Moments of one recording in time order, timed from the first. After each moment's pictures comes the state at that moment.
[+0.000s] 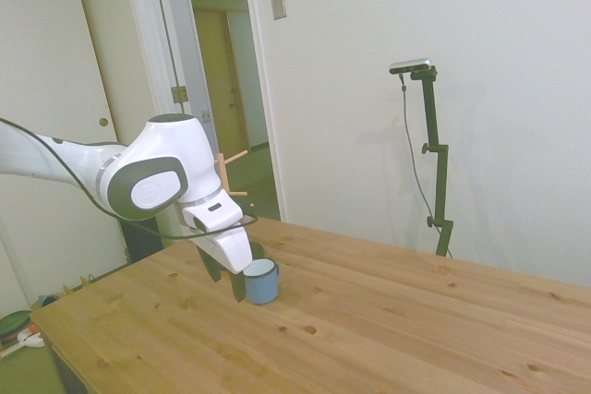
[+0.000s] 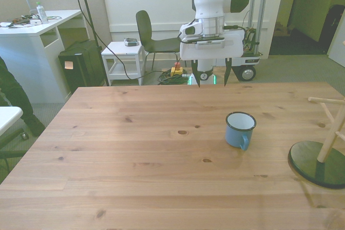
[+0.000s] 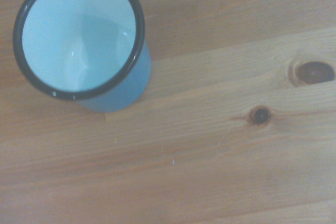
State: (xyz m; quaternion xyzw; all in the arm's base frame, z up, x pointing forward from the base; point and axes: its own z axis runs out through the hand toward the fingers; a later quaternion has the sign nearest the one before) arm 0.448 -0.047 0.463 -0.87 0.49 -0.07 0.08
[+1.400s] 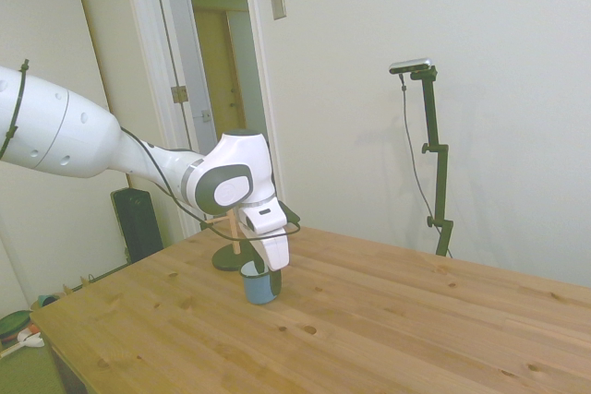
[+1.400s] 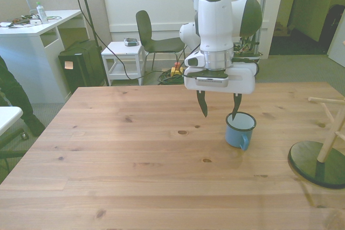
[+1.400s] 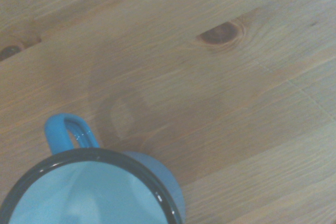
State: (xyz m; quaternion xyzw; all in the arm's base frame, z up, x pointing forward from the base) arm 0.562 -0.043 0.410 -0.81 0.58 -0.02 0.07
